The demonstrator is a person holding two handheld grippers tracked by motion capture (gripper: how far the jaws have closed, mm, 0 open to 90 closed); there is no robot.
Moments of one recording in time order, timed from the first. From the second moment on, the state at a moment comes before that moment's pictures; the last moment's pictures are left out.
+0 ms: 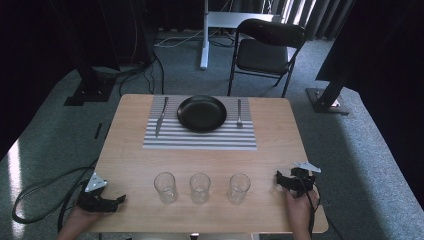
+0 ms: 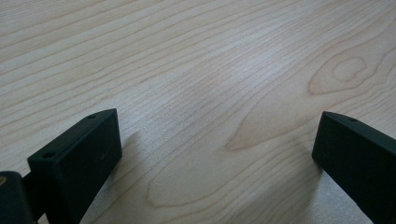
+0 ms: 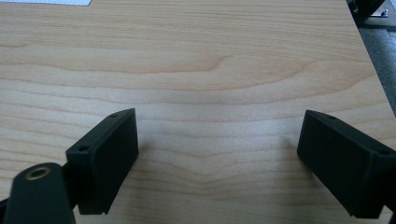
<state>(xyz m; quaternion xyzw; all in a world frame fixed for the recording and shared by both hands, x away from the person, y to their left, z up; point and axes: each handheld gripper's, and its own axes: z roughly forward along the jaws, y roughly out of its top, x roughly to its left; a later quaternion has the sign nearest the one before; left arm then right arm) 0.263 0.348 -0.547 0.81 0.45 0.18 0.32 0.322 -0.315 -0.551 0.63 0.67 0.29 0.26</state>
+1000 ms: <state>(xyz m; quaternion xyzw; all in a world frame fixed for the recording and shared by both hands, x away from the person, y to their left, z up) 0.258 0.342 -0.541 0.82 0.43 0.18 0.33 0.322 -0.315 -0.551 0.63 0.67 0.29 0.26</state>
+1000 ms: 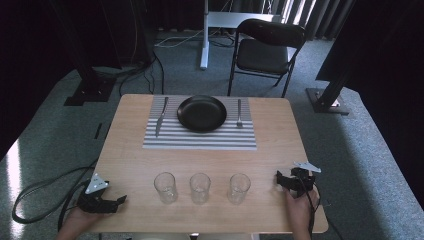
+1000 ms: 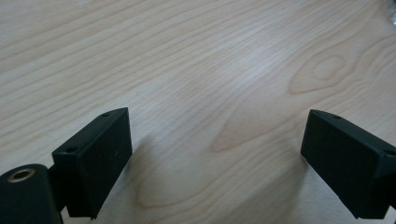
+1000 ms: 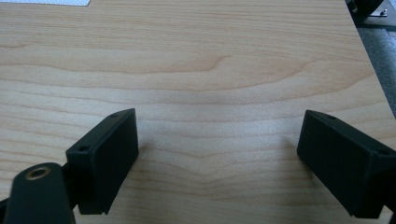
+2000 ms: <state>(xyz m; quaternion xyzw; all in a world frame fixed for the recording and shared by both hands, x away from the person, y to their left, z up) 0.251 0.287 -0.530 0.86 0.34 0.13 0.37 0.322 -0.315 -0.551 0.63 0.67 0.29 0.26</state>
